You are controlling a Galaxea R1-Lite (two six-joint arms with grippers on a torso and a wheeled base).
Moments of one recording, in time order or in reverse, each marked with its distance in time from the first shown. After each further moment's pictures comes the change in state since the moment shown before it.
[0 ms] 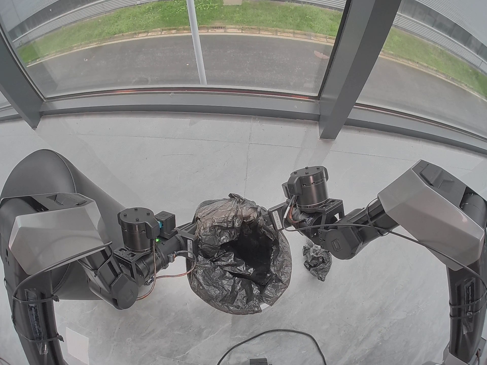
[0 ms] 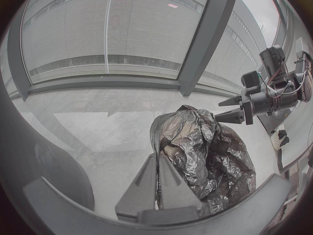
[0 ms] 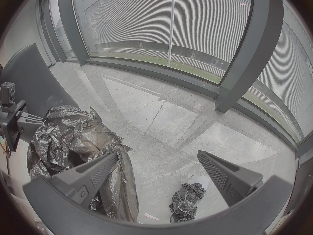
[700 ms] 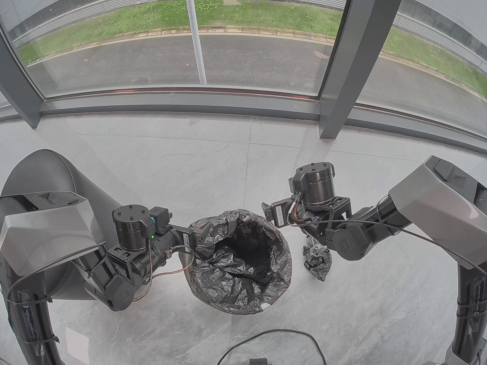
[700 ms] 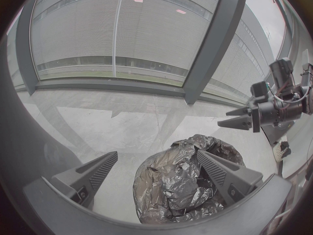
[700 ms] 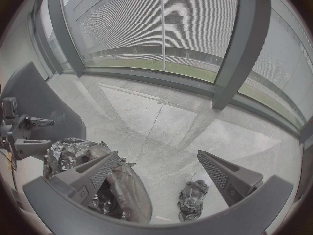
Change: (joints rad) left arm -0.009 -0.048 0.034 -0.034 0.059 -0.073; right arm 0.011 -0.067 0.068 -0.026 -0.002 0.109
